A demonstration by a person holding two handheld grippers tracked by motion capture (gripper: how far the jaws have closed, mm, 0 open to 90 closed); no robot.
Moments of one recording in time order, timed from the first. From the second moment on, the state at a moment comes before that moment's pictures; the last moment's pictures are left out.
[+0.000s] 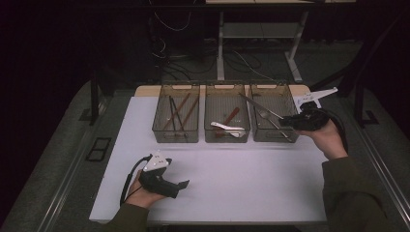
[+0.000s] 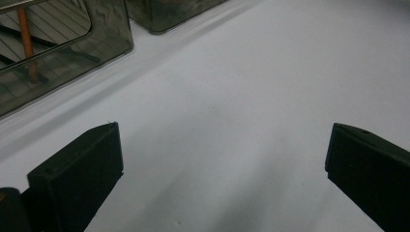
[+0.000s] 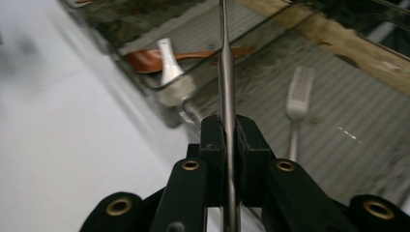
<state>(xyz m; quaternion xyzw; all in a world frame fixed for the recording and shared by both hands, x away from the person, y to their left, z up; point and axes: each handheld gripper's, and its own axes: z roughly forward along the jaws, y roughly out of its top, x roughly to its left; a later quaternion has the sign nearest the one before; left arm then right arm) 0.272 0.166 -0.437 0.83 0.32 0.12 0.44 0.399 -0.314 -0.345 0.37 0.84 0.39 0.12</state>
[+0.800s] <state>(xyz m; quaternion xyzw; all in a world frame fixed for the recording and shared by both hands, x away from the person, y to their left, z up) 0.273 0.166 -0.438 0.83 0.31 0.12 0.46 0.454 -0.329 -0.372 0.49 0.80 0.30 0.14</state>
